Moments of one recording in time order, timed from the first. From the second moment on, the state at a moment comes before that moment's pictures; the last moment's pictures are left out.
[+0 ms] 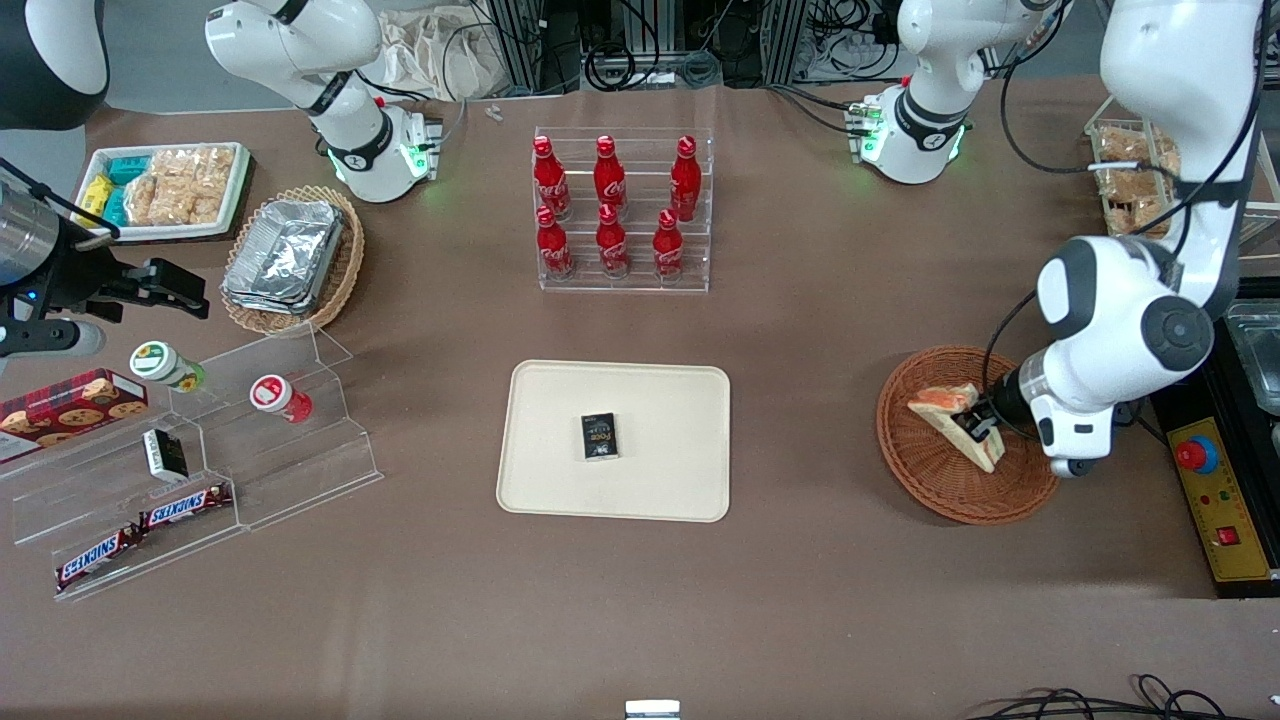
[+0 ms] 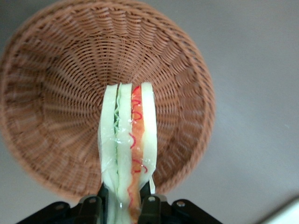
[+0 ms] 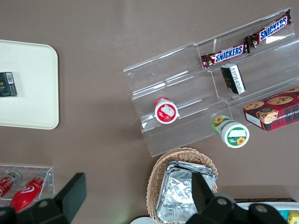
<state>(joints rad) 0.19 0.25 -0.27 -1.96 -0.03 2.18 -0.81</state>
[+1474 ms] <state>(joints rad) -0.10 0.63 -0.64 -1.57 0.33 2.13 -0.66</state>
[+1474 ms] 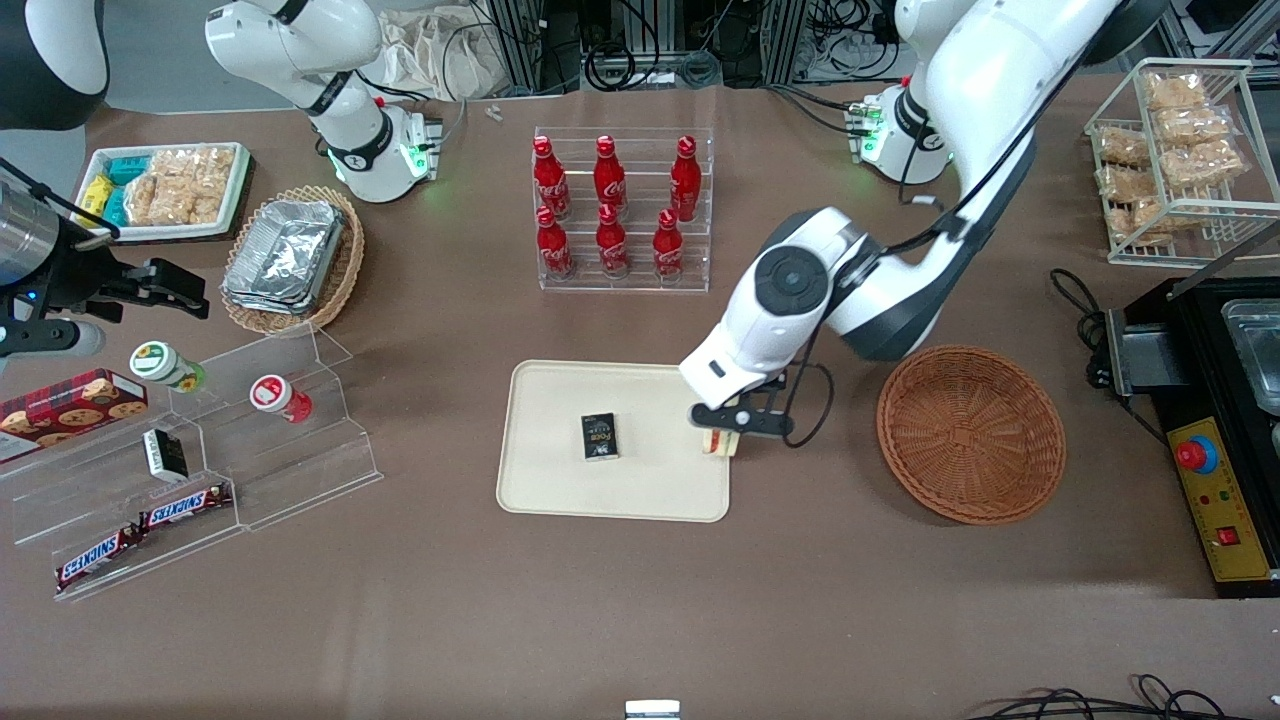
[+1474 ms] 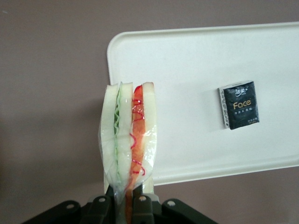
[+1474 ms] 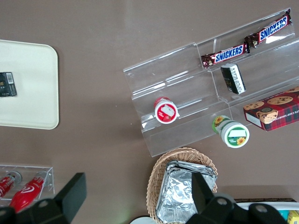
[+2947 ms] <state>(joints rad) -0.25 0.78 -0.53 -1.34 0.40 1.98 -0.86</state>
